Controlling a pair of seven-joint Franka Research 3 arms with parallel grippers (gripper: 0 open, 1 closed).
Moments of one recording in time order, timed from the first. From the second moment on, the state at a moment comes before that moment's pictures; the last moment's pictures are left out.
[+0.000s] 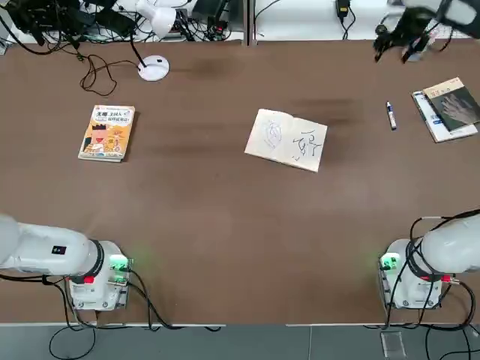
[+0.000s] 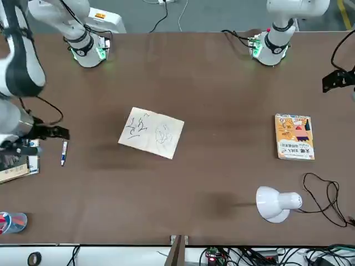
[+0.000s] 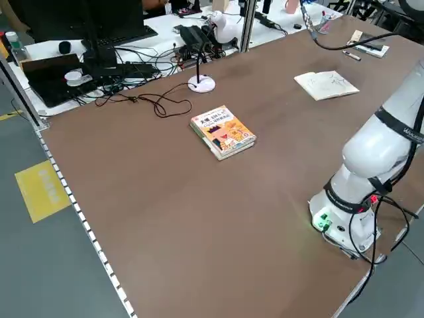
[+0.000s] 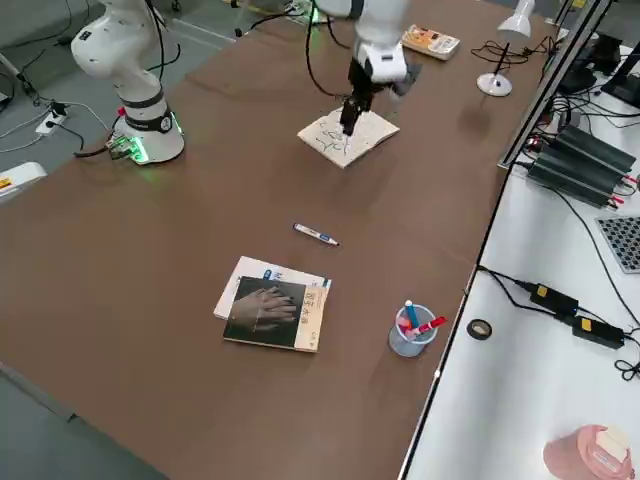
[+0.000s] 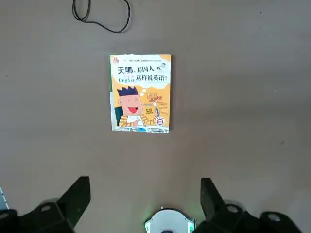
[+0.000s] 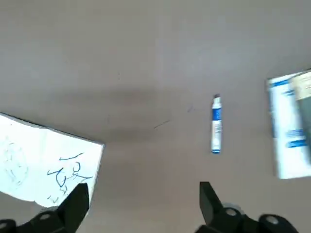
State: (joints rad) left arm -0.12 -0.02 0.03 -1.58 0.05 1.42 0.00; right arm 0.12 0.20 -0.03 -1.63 0.04 1.78 0.07
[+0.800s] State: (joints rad) left arm -0.07 -0.02 0.03 -1.60 0.00 1.41 0.00; right arm 0.17 0.10 -0.17 -1.39 -0.06 1.54 0.06
